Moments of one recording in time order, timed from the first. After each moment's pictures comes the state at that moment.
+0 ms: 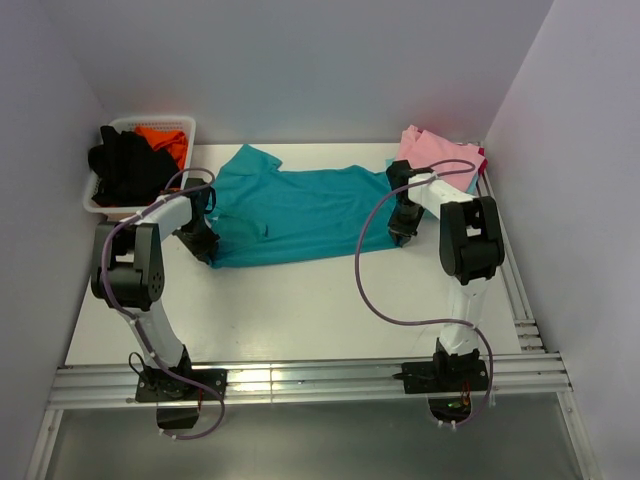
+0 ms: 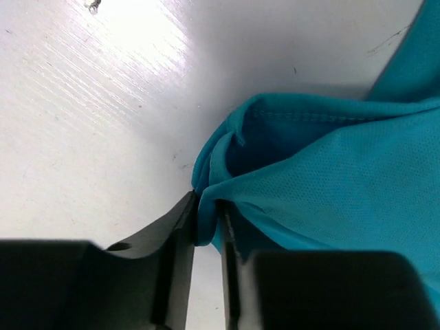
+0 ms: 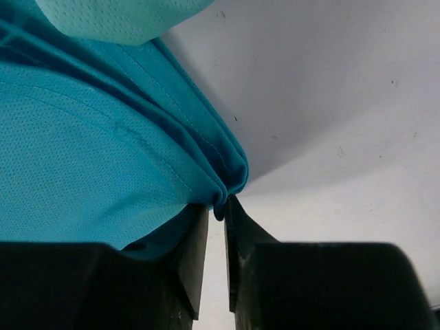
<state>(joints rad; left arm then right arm) -0.08 1.84 1.21 -0.80 -0.19 -0.84 0.17 2.03 1.46 -0.92 0.19 0.67</state>
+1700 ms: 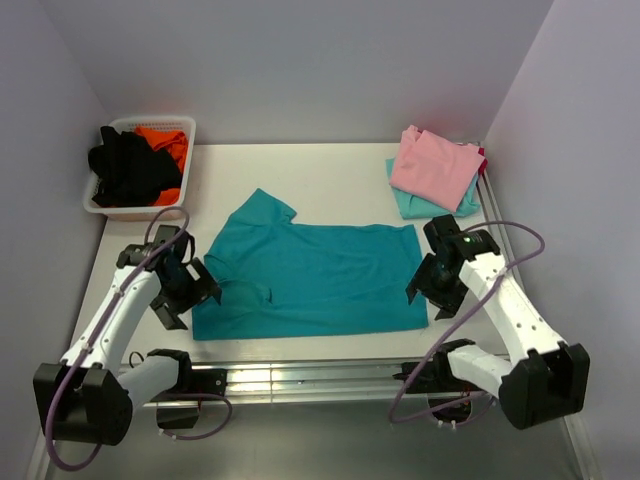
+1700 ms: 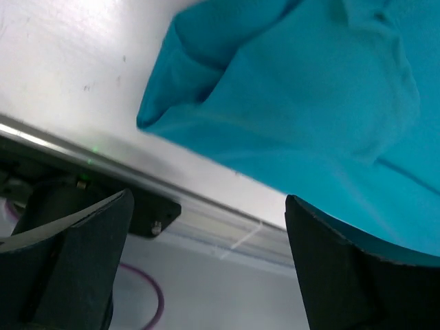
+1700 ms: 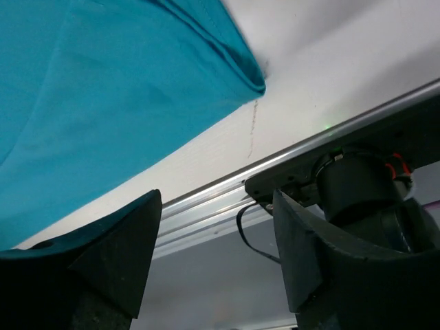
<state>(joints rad) -0.12 1.07 0.81 -1.16 0.00 -0.79 0.21 1.10 0.89 -1.29 0.04 0.84</state>
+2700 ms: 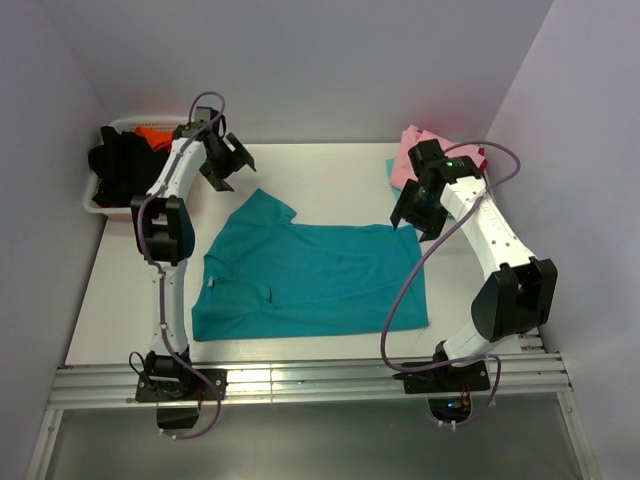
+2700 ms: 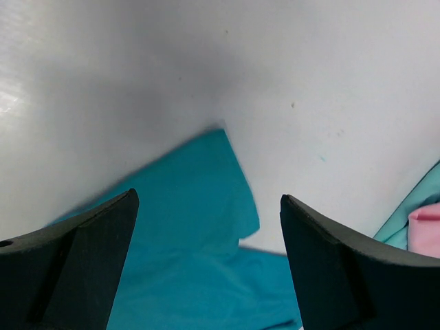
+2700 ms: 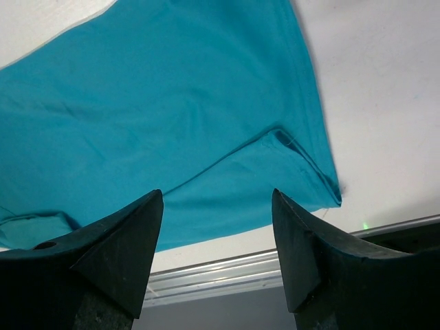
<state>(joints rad) -0.11 2.36 2.29 -0.98 0.15 -0.77 0.21 1.55 1.49 -1.21 0.08 0.68</state>
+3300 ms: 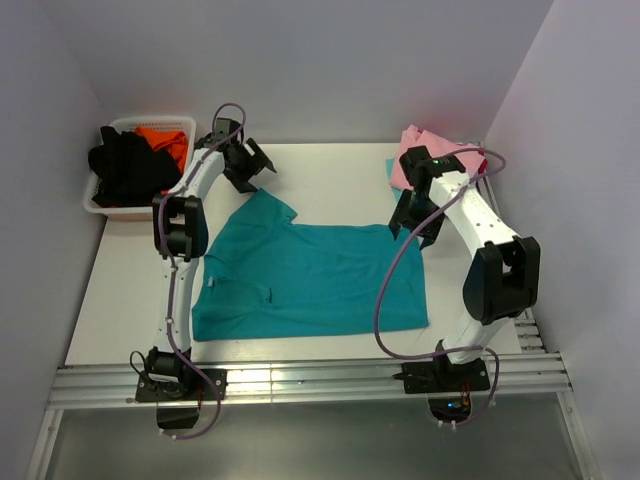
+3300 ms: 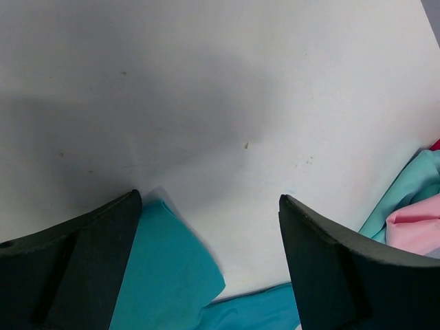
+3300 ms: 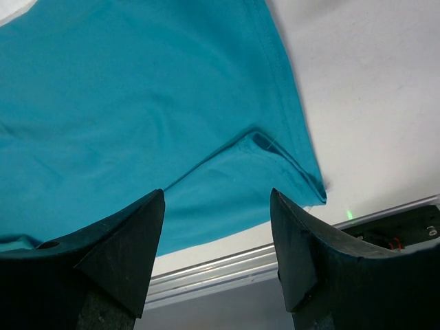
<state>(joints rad) -0.15 2.58 2.36 -0.76 0.28 -0.84 0.21 1.66 1.46 -1.23 0.12 0.69</state>
